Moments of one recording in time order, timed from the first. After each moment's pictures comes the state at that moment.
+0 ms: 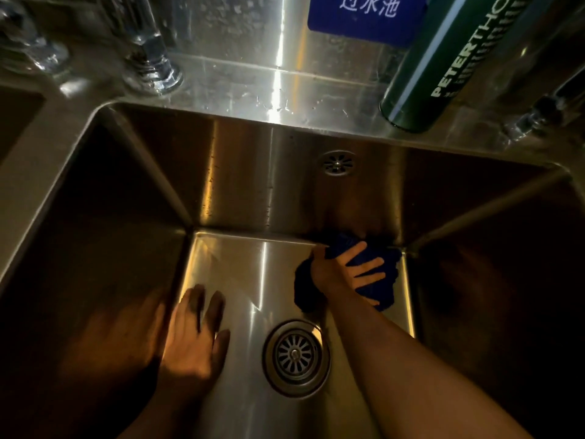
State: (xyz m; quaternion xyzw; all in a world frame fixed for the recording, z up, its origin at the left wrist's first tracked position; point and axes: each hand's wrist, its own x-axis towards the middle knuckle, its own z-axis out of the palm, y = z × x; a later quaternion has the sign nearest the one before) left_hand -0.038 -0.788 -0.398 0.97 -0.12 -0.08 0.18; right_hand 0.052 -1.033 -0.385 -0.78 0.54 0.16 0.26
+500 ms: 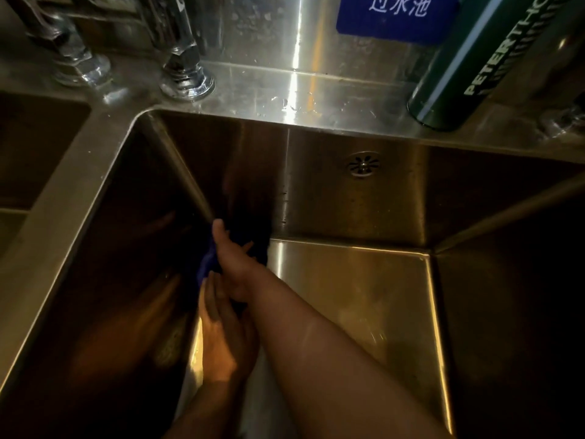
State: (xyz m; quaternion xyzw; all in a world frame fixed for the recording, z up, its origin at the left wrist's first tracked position) left_hand -0.031 -0.826 -0.369 0.94 0.02 0.02 0.35; right_hand 0.091 -0.874 -0.331 -0.62 0.27 0.37 0.64
